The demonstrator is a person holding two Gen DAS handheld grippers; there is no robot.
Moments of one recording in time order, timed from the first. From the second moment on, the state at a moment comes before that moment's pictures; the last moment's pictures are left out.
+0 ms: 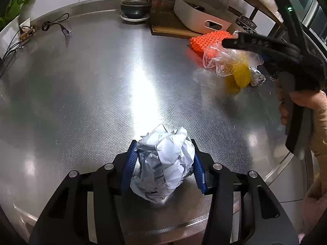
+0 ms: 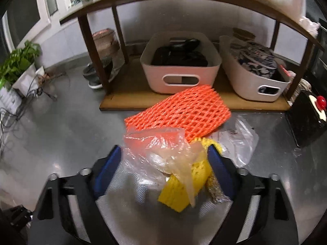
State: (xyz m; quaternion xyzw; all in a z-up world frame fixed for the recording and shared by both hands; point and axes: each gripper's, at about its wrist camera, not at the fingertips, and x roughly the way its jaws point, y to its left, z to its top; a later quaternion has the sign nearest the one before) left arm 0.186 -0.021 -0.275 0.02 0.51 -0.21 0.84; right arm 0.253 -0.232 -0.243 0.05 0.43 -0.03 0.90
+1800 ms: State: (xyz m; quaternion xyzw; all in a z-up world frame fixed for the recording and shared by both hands) left arm -0.009 -0.032 -0.384 0.00 0.58 -0.20 0.79; right arm -0.035 -0.210 -0.382 0.15 0.57 0.02 0.81
